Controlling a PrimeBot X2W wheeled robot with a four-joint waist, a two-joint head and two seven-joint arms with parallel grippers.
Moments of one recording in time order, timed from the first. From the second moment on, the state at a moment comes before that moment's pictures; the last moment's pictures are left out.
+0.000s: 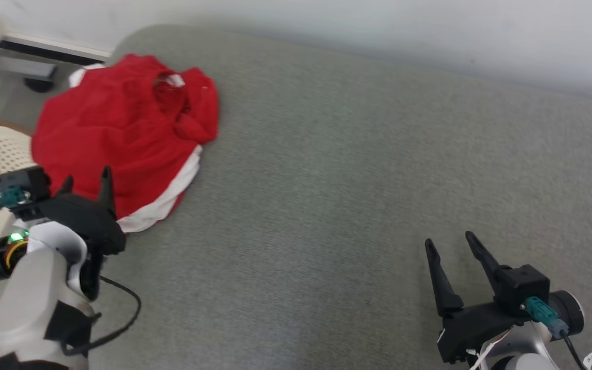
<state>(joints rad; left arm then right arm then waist) -0.77 0.19 0.04 0.94 -0.37 -0.12 -0.01 -0.10 -0.05 0.05 0.10 0.03 0.13 0.01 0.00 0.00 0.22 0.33</state>
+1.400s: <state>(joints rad) -0.84 0.23 -0.04 0.71 -0.29 0.11 -0.14 -0.06 -0.05 0.06 0.24 0.18 0.13 -0.08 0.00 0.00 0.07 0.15</state>
